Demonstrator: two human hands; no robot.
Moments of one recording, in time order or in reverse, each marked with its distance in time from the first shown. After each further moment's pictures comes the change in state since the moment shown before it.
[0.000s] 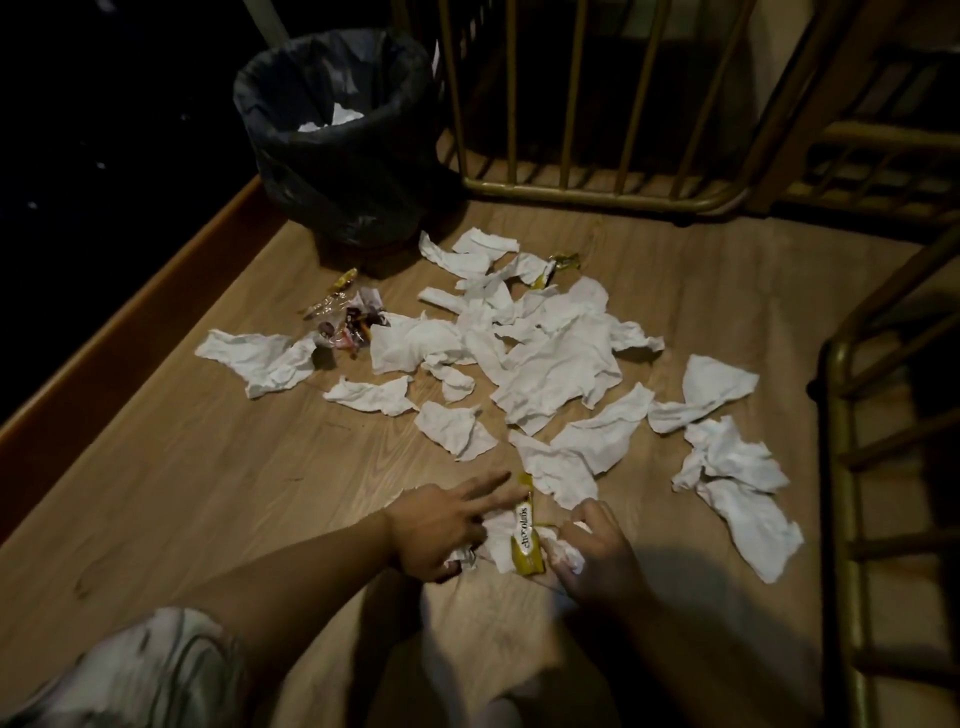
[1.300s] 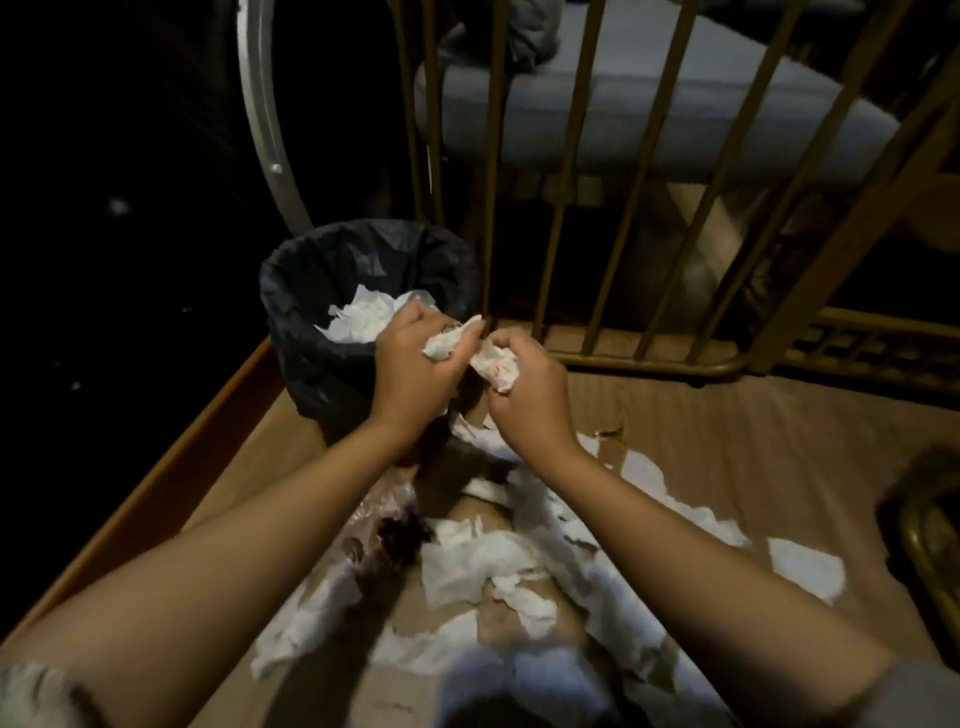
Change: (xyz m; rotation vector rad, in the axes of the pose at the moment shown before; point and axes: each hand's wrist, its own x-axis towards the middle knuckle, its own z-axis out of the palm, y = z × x) left_hand 0.012 -0.293 -0.238 -0.424 1.352 -0.447; right_hand 0.425 -0.184 -0.034 0.165 0.431 0.033
